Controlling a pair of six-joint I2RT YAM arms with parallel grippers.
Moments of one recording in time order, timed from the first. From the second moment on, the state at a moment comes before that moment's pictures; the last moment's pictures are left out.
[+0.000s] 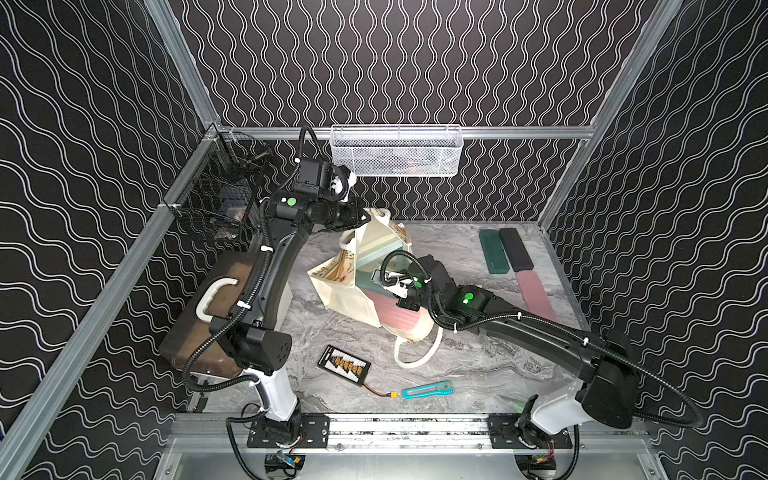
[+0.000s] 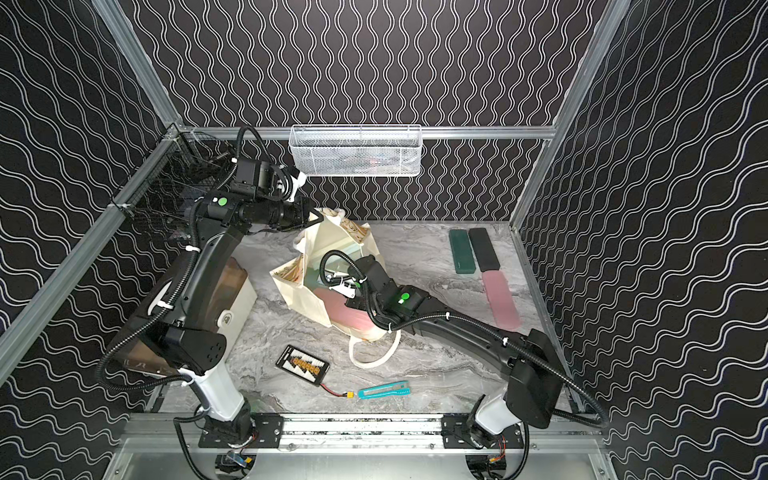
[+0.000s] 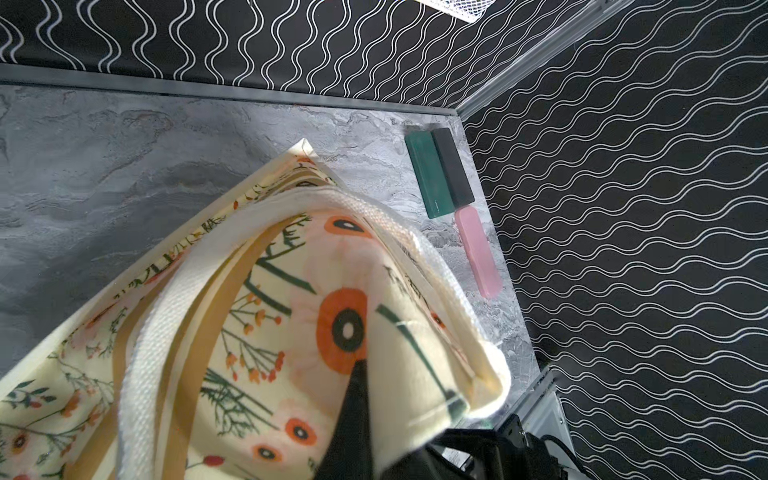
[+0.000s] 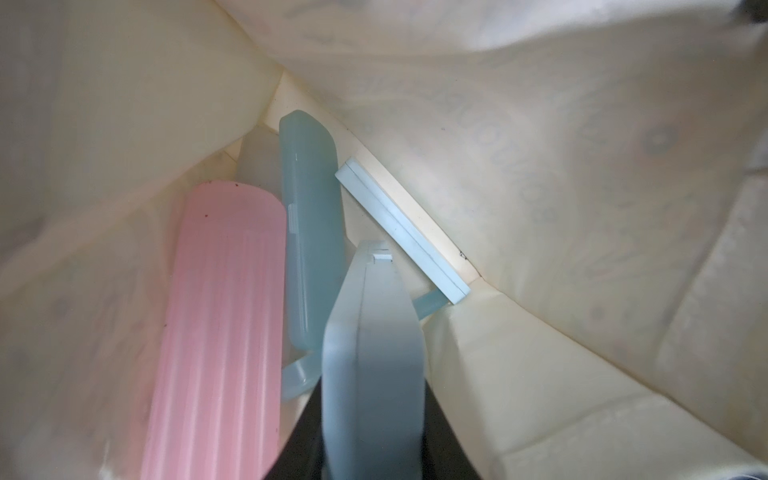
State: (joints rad) left arm -0.19 1.80 2.17 -1.09 0.47 -0.37; right arm 0.94 1.49 1.25 -0.29 0.27 -0.62
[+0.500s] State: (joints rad) left arm -0.17 1.81 2.18 -1.07 0.43 -0.41; right arm 0.87 1.22 1.15 -0.30 0.08 -0.34
